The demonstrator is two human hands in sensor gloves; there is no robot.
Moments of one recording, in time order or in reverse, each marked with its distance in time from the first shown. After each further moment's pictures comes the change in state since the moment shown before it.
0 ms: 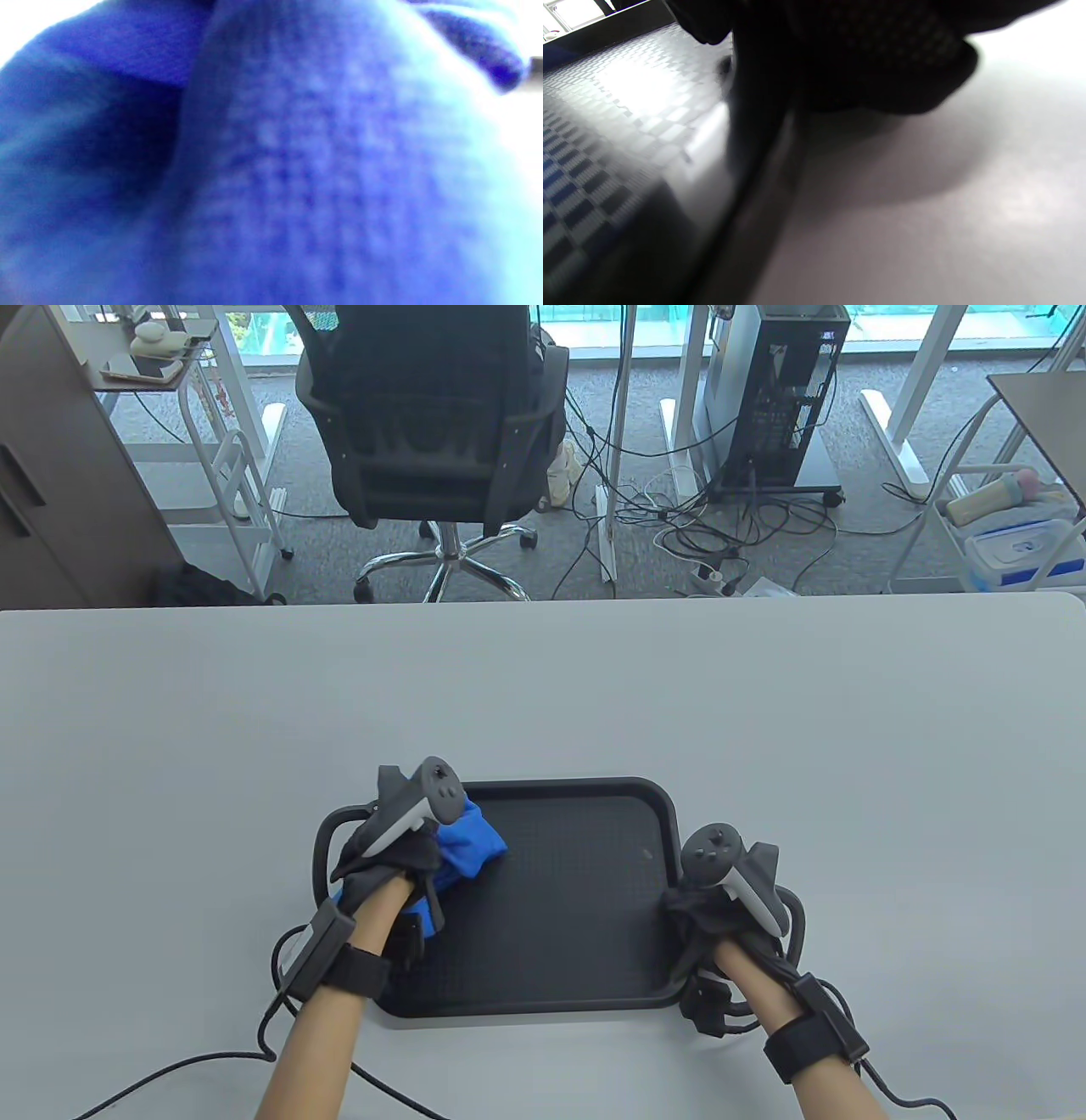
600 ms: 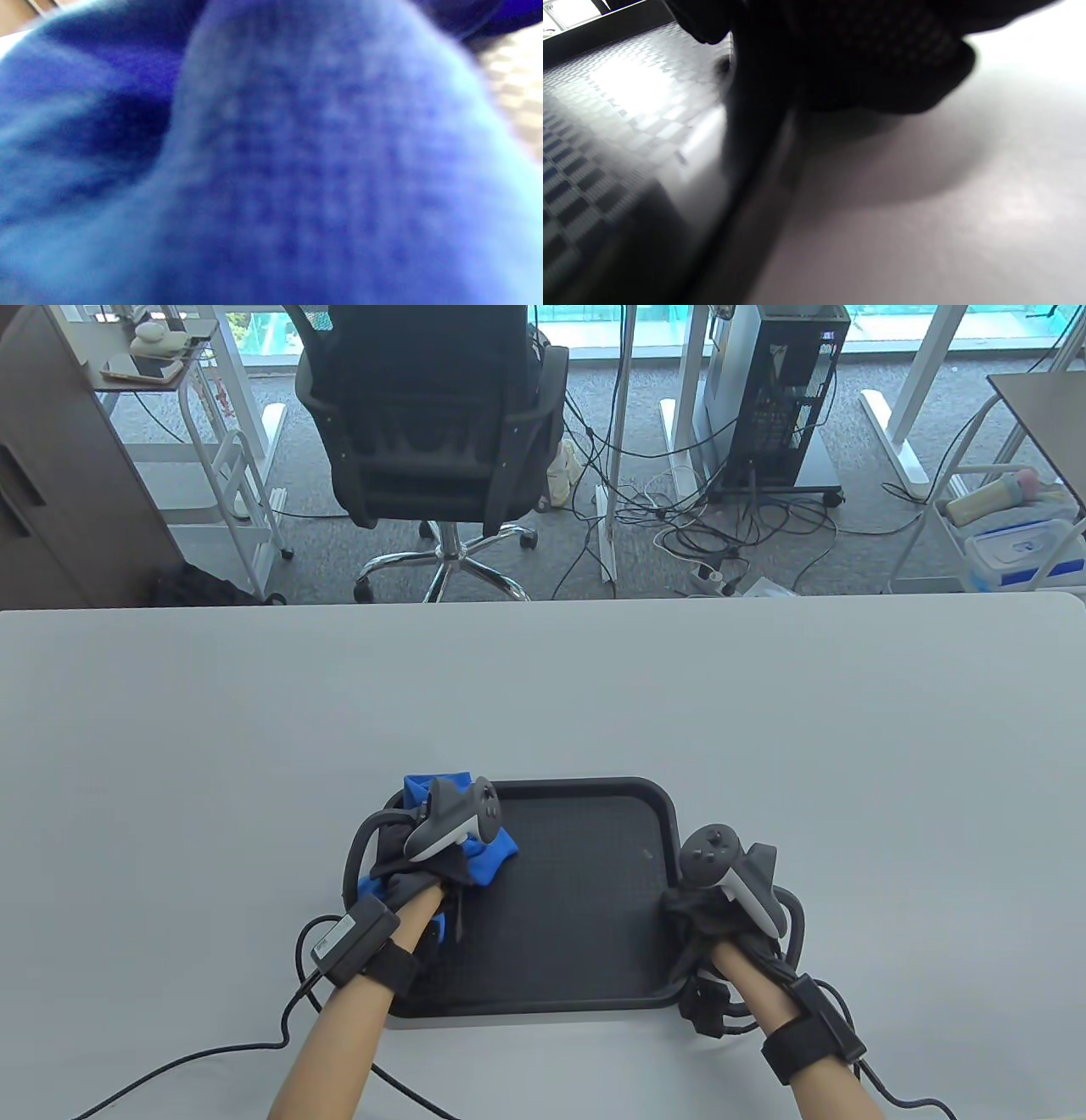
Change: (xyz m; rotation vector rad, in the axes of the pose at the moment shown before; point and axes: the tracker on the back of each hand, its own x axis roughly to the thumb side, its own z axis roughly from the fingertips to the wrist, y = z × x) left_hand 0.032 -0.048 -0.029 -0.041 0.020 -0.300; right_hand 0.001 0.000 0.001 -0.011 0.011 0.011
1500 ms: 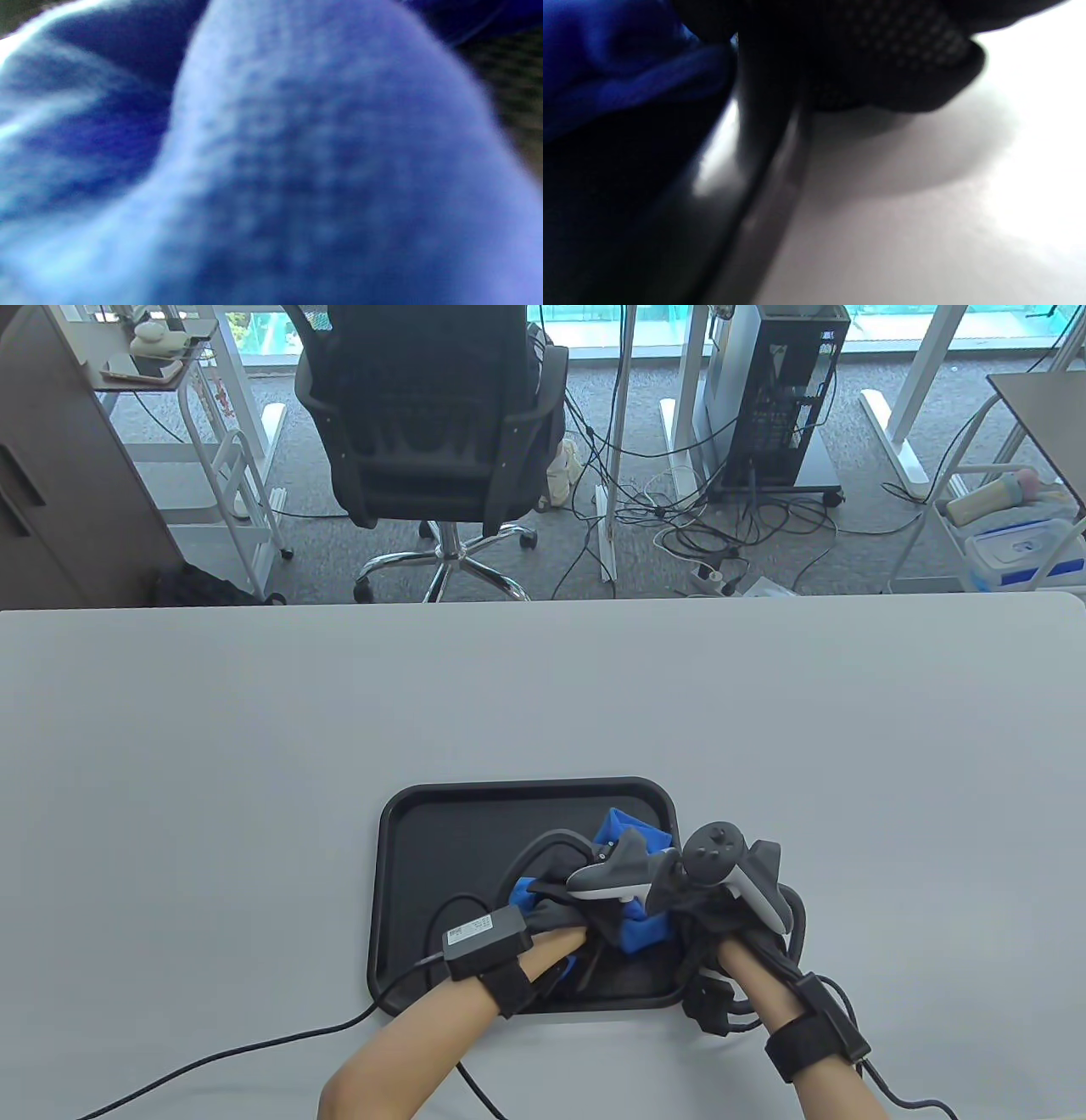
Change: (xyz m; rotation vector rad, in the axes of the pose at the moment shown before) left_hand 0.171 0.011 0.045 0.116 -0.456 -0.252; right_hand -0.002 -0.001 -0.003 0.030 -0.040 -0.016
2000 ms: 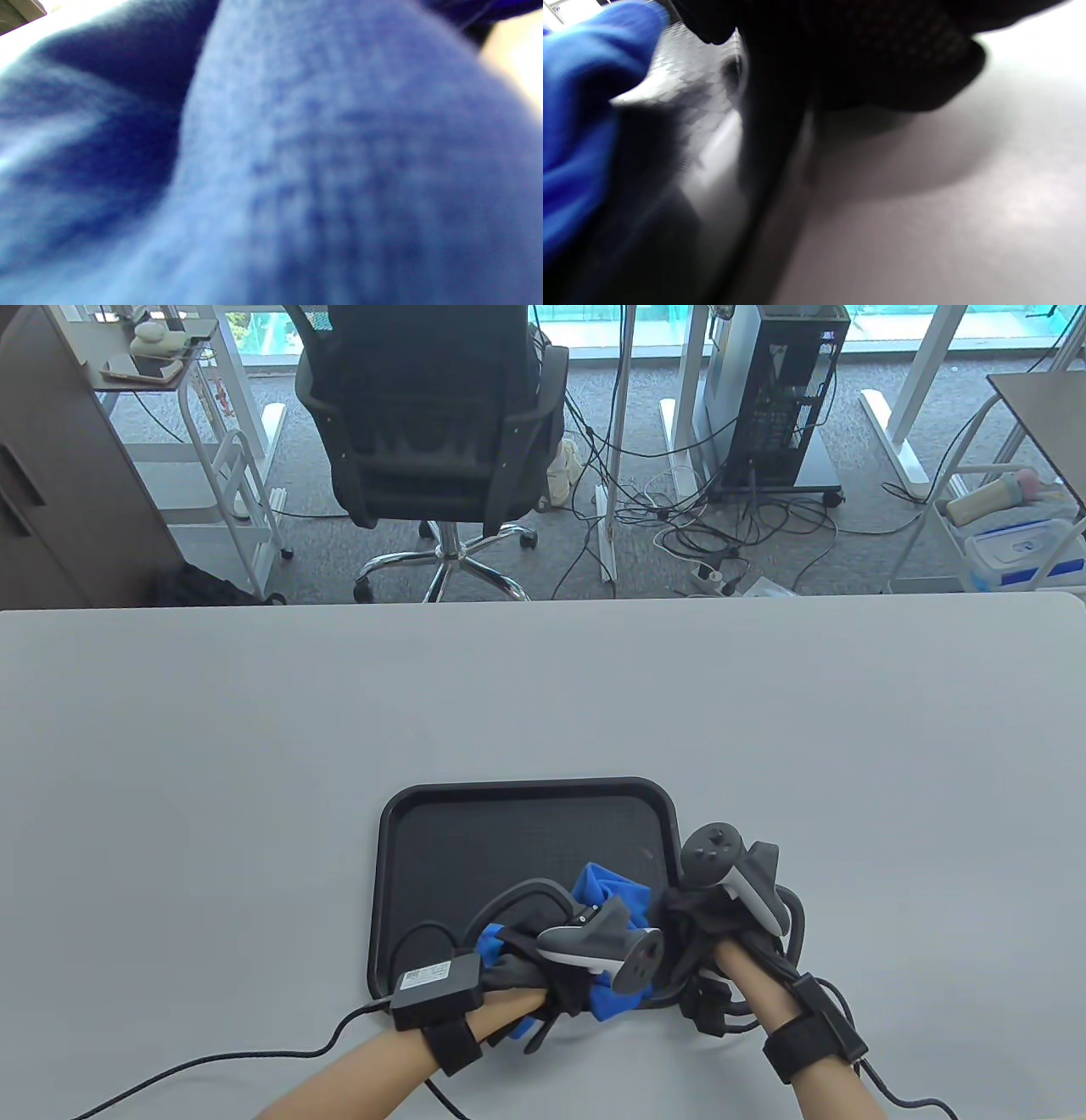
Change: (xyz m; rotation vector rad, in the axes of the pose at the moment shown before) left_hand 0.024 -0.023 0.061 -0.020 -0.253 -0.157; right_hand 0.001 0.001 0.001 -0.011 0.021 0.001
